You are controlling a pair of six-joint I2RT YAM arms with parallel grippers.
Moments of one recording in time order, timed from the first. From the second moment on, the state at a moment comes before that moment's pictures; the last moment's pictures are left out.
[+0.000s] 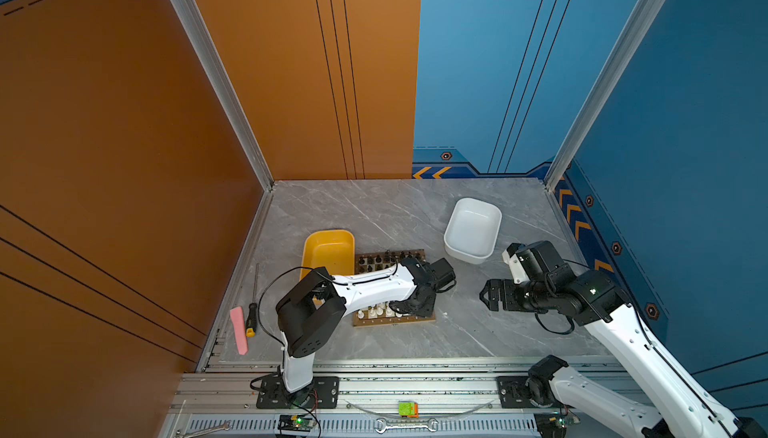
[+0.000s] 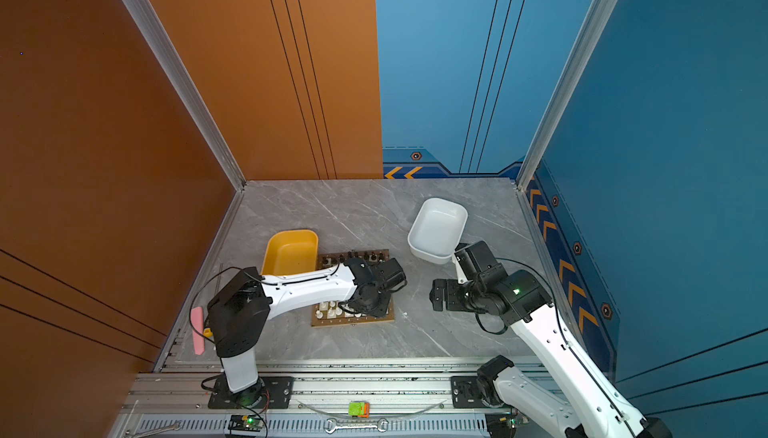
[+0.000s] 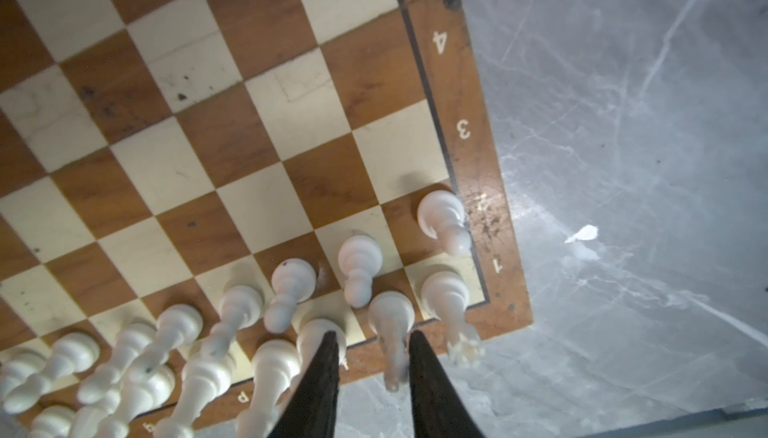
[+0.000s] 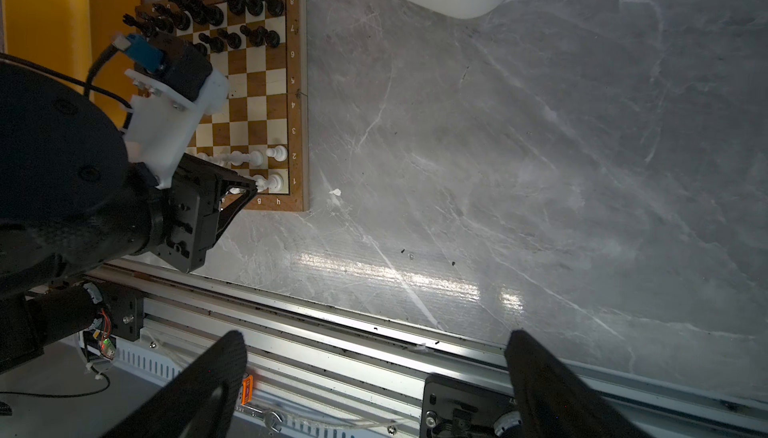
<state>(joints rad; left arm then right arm) -1.01 1.85 1.33 -0.91 -0.10 -0.75 0.50 0.91 1.06 -1.24 -0.09 0.49</state>
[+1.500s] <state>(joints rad) -0.13 1.04 0.68 -0.29 -0.44 -0.27 -0.01 1.27 0.82 -0.47 0.18 0.23</state>
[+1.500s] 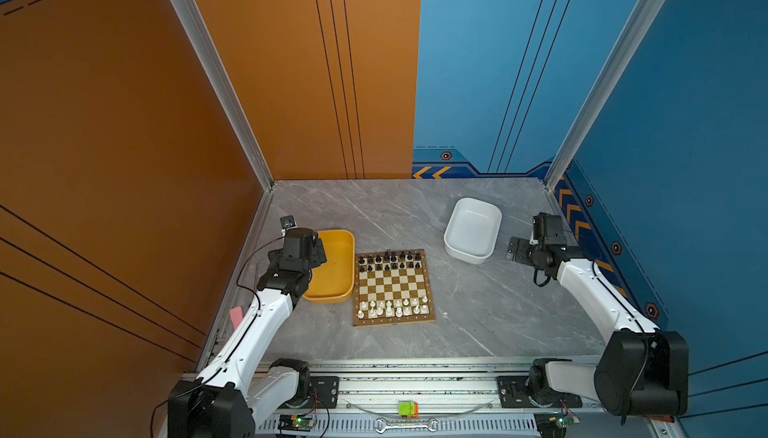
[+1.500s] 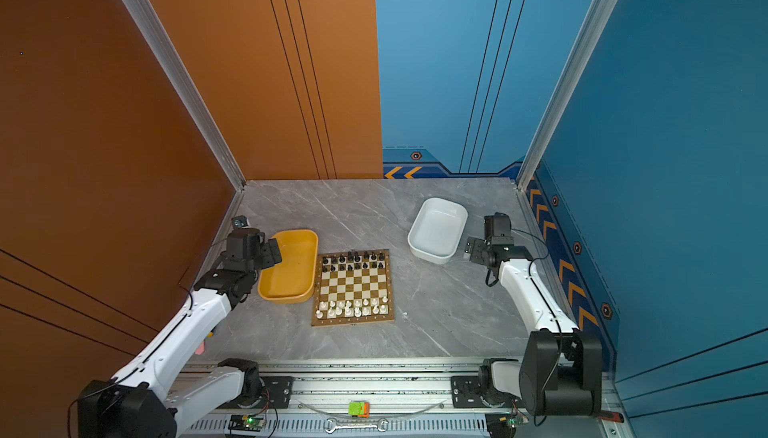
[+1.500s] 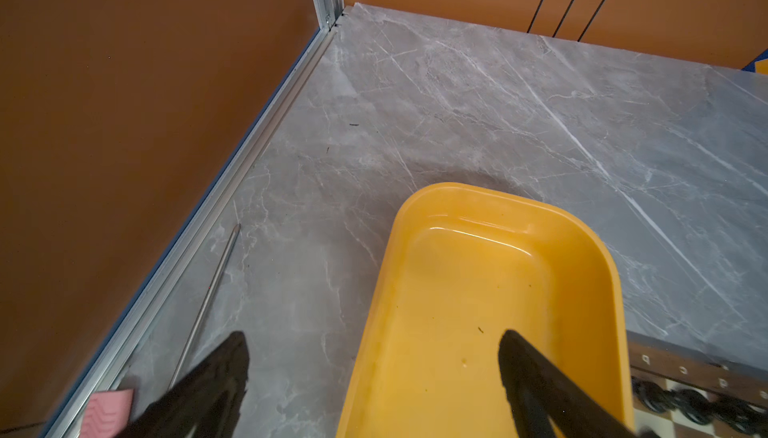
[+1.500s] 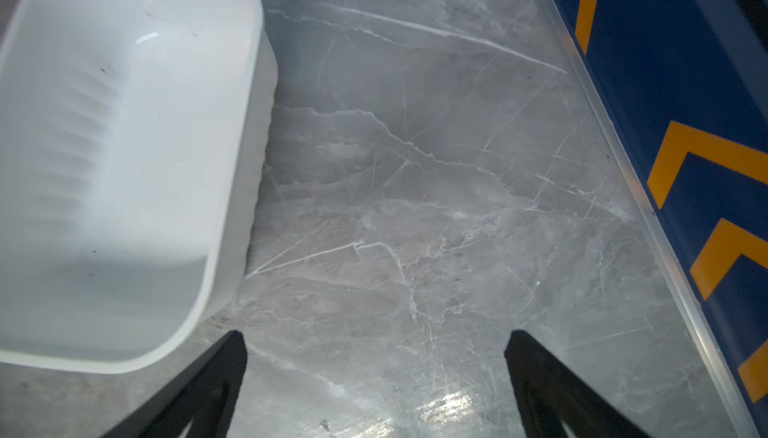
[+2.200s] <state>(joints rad) -0.05 1.21 0.49 0.19 -0.24 -0.13 -0.01 1.33 0.54 0.06 0.18 0.19</state>
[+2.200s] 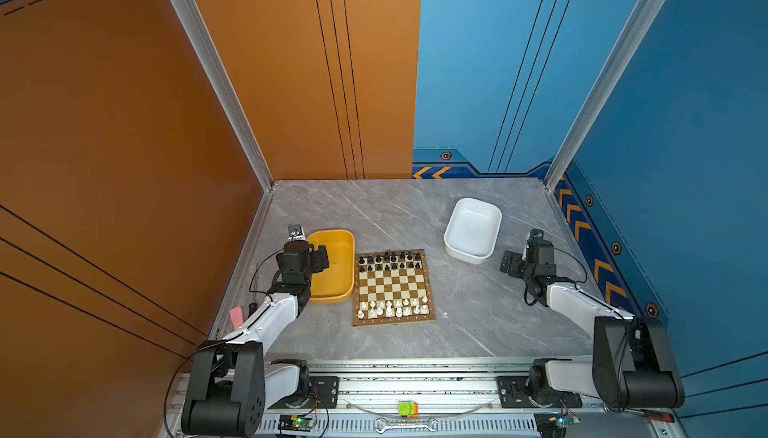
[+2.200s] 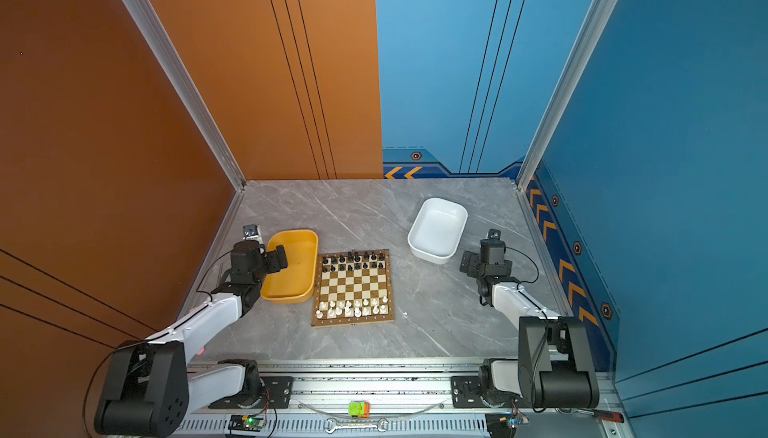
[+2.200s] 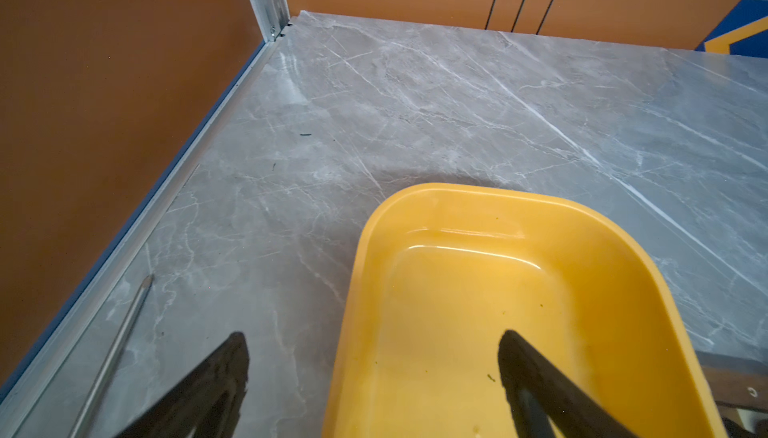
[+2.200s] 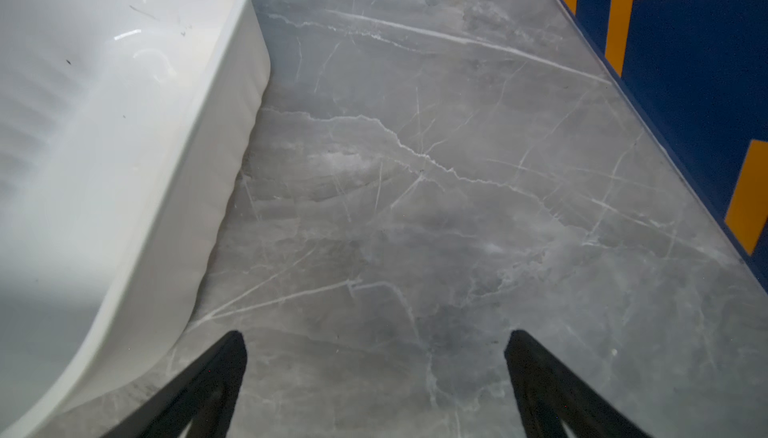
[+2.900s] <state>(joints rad) -0.11 1.32 0.50 0.34 -0.17 -0.04 0.08 1.29 0.47 0.20 0.23 0.15</state>
